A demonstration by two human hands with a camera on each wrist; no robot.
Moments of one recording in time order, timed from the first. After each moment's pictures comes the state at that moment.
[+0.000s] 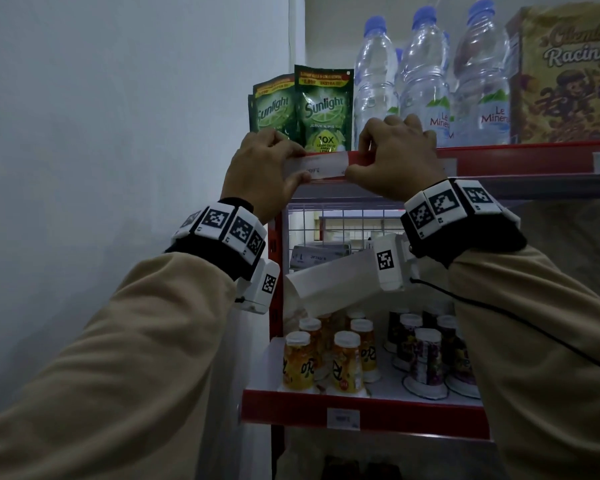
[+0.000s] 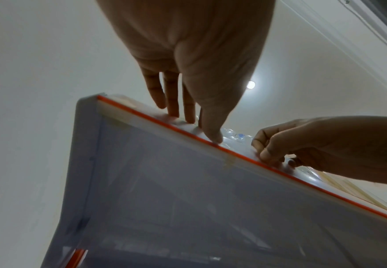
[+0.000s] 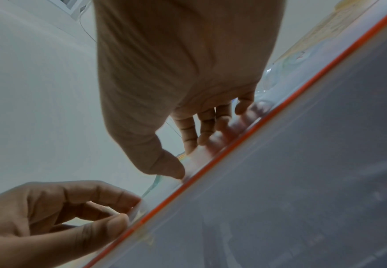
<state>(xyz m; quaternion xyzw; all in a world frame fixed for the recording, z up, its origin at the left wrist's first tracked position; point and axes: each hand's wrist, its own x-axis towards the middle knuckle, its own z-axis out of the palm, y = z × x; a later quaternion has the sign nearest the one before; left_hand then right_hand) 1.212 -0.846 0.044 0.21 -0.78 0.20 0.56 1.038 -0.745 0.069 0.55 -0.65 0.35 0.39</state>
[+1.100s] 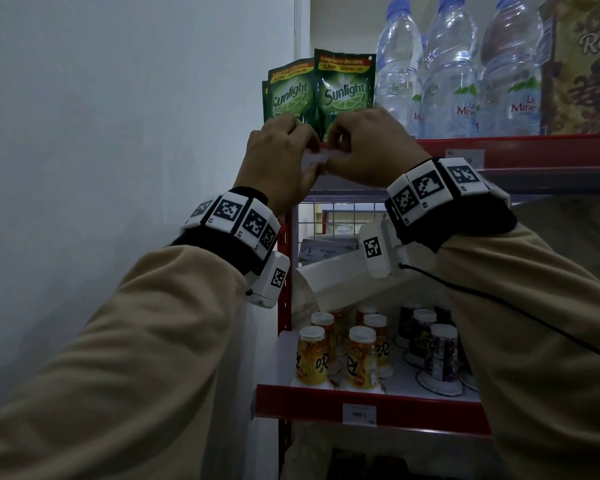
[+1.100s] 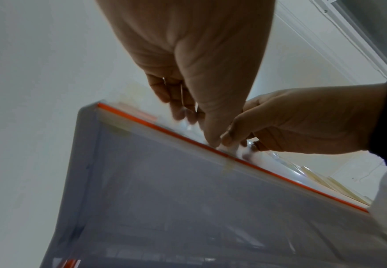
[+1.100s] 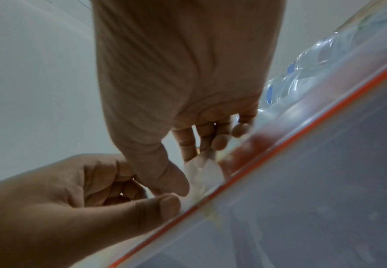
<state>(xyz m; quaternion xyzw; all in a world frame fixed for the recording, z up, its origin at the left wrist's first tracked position) 1.215 -0.856 0.046 0.21 -0.78 0.24 0.54 1.081 -0.770 0.082 0.65 -0.61 0.29 0.36</state>
